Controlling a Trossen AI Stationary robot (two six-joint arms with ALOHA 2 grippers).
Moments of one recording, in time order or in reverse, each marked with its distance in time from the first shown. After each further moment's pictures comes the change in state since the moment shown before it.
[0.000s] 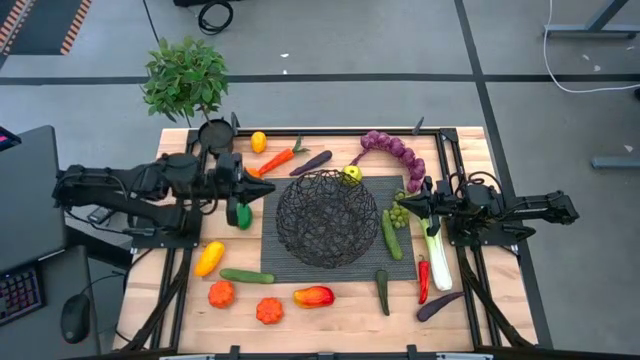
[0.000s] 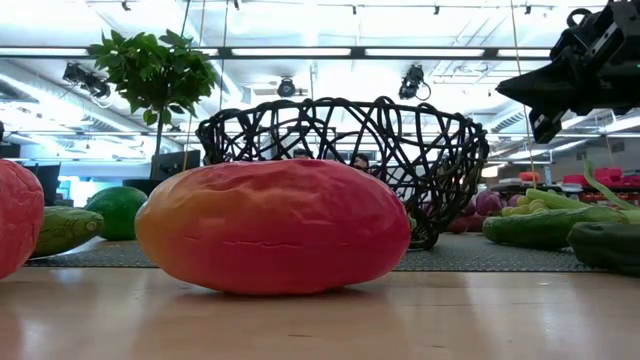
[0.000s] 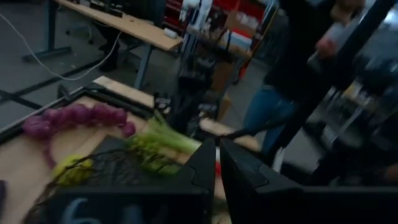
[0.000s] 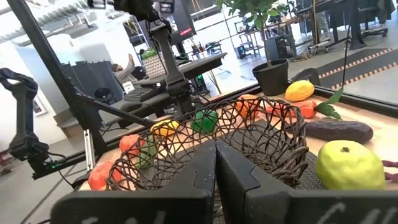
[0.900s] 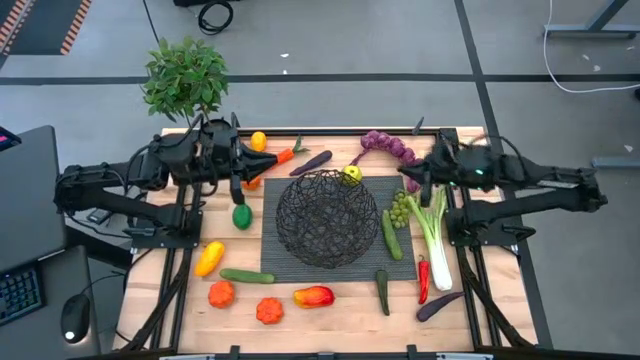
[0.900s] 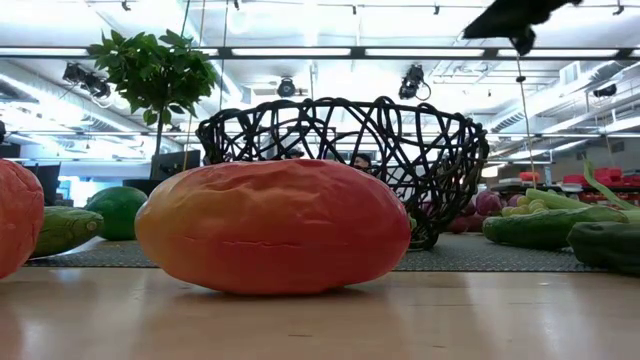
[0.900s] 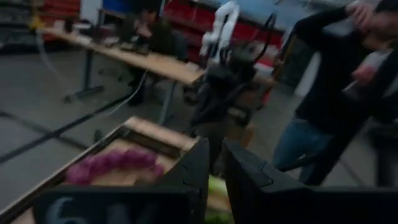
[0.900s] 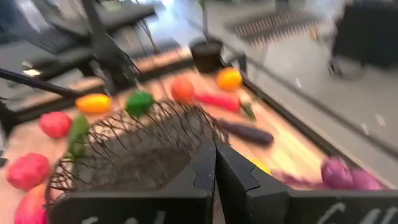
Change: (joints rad) left arm 0.121 0.061 0.127 -0.010 -0.023 0.140; right arm -0.108 0.696 0.852 -0.612 0.124 -0.056
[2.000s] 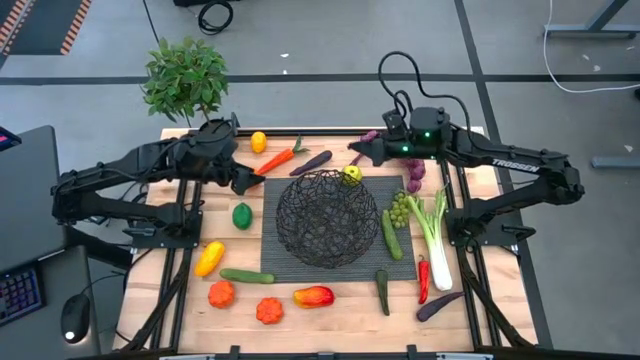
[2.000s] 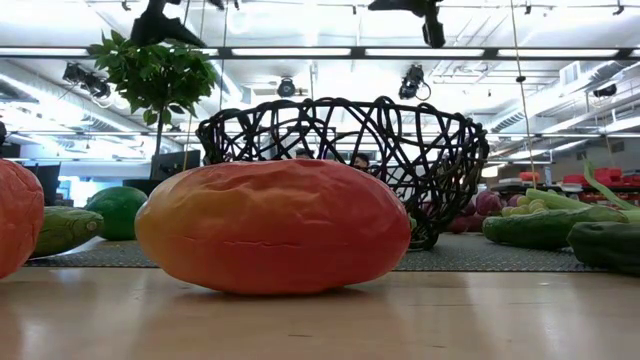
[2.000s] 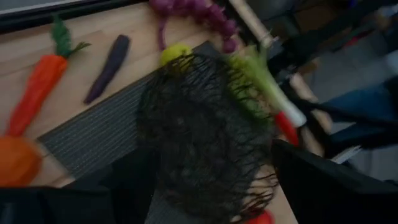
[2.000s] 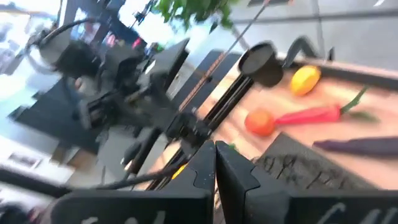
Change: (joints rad) left arm 0.171 -0.021 -0.001 -0.576 0.145 -0.472; right arm -0.206 0.462 0.314 0.328 -0.312 0.505
